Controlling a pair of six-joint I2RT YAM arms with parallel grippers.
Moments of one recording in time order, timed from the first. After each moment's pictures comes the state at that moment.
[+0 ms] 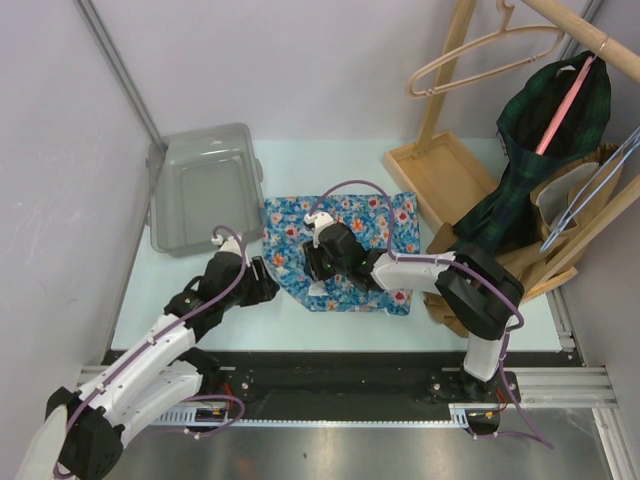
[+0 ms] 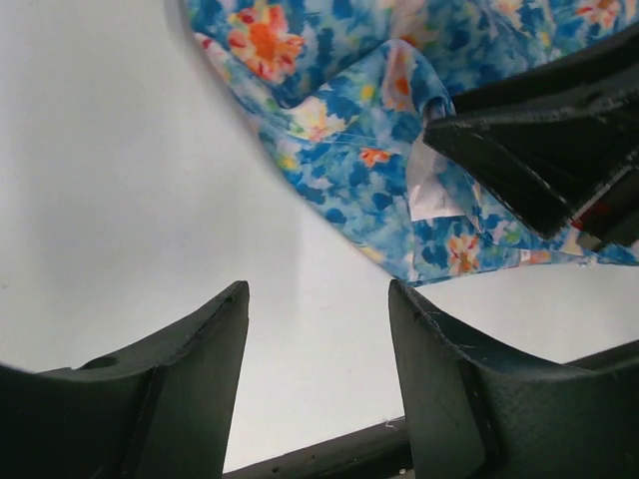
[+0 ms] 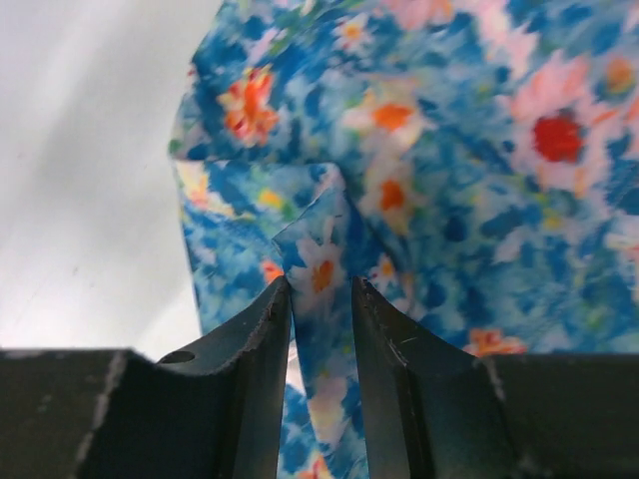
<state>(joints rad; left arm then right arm) -0.51 0.79 0.48 -0.41 -0.06 -0.63 0.91 1.82 1.05 0.16 0.00 0.34</state>
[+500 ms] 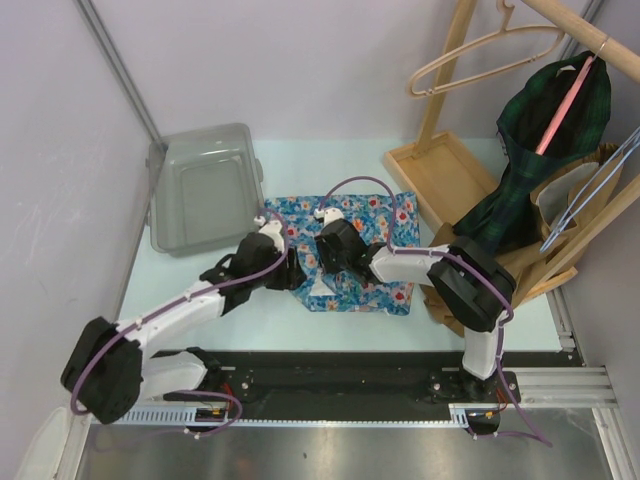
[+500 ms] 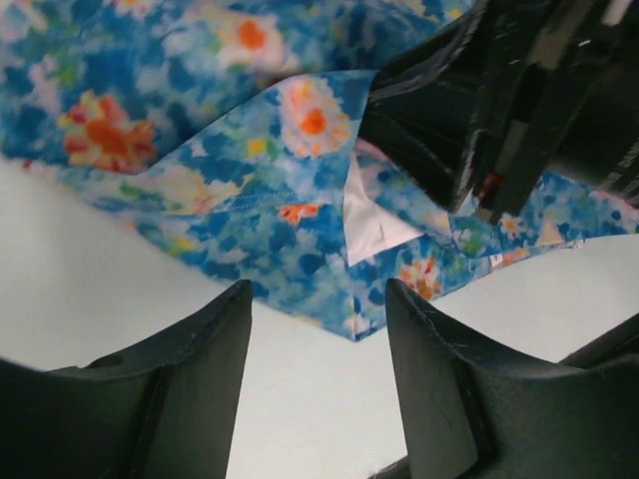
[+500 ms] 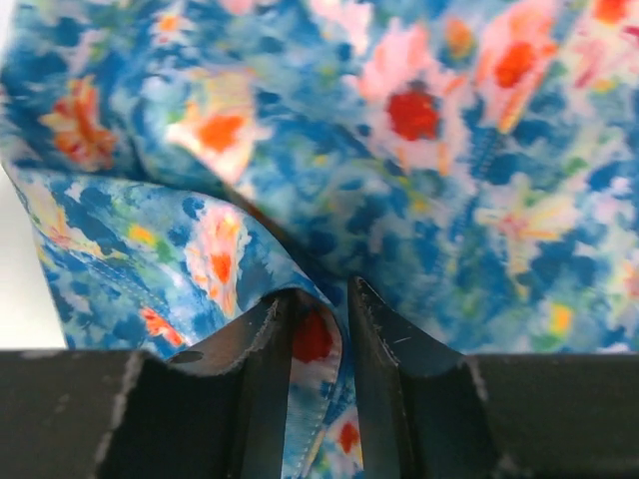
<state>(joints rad) -0.59 1.12 0.57 -0.15 0.04 -0.49 0.86 1.89 1.08 0.09 0.14 0.35</state>
